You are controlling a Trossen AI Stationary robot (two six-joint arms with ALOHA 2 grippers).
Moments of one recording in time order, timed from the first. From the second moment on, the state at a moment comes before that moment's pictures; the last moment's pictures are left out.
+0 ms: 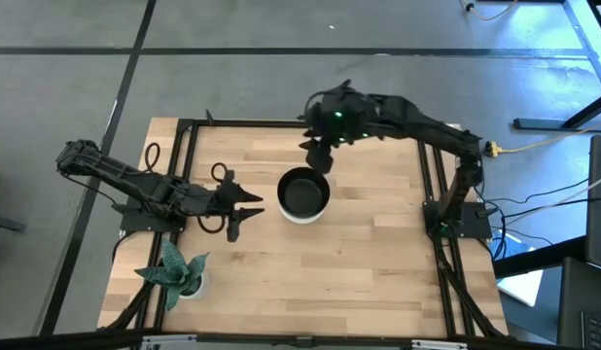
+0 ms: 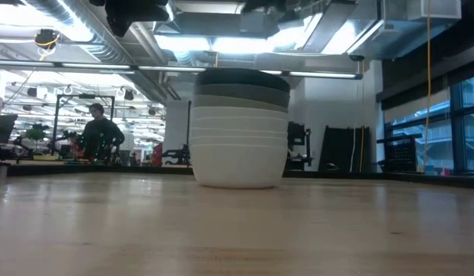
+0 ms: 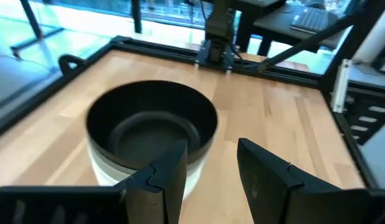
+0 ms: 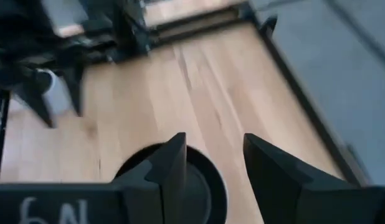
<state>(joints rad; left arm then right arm) -0.33 0.93 0.71 -0.15 -0.48 -0.32 -0.18 1.82 2.17 -1.06 0.03 0.11</state>
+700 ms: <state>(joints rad) -0.33 0.63 0.71 -0.22 -0.51 -0.15 0.13 1.28 1.54 -0.89 0.56 0.21</state>
